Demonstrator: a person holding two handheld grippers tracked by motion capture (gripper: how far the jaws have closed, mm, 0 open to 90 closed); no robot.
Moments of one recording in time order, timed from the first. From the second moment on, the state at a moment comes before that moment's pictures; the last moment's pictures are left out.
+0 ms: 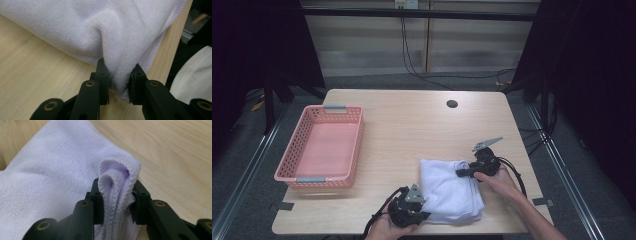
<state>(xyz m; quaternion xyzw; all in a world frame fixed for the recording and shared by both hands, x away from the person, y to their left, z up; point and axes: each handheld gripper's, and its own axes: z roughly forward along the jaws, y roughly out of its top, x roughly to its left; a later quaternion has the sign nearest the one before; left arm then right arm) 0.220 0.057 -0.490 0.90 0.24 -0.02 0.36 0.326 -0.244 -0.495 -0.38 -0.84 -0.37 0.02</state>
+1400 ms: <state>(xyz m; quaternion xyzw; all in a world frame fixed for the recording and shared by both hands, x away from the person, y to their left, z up) 0.277 0.167 -0.393 0.85 0.30 0.02 0.43 0.408 -0.163 -0.395 -0.34 -0.82 -0.45 0.03</state>
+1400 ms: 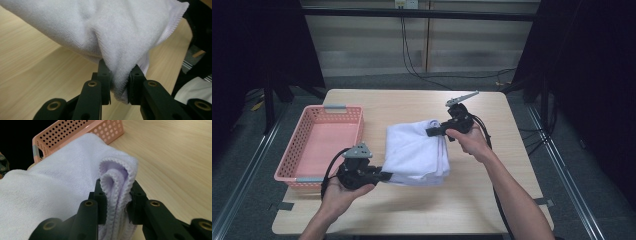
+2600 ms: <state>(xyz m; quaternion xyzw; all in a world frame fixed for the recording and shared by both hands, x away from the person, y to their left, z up) 0.294 0.332 -0.361 0.80 0.39 0.07 0.46 0.482 0.012 -0.341 -0.26 -0.84 -0.46 0.07</state>
